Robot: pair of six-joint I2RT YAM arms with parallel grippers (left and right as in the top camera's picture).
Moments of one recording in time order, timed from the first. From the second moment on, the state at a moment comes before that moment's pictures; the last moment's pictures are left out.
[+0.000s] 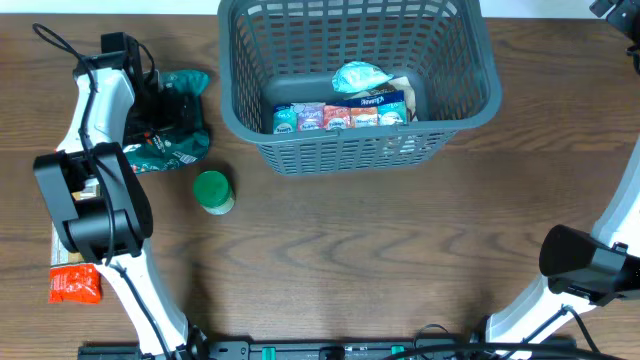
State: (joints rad) left arm 0.19 2.21 1.77 -1.03 0.09 -0.06; right arm -0.31 1.94 2.45 -1.21 0.18 0.38
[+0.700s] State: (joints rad) left arm 0.19 2.22 1.78 -1.04 0.08 -0.04; right arm -0.31 1.94 2.45 -1.21 0.18 0.38
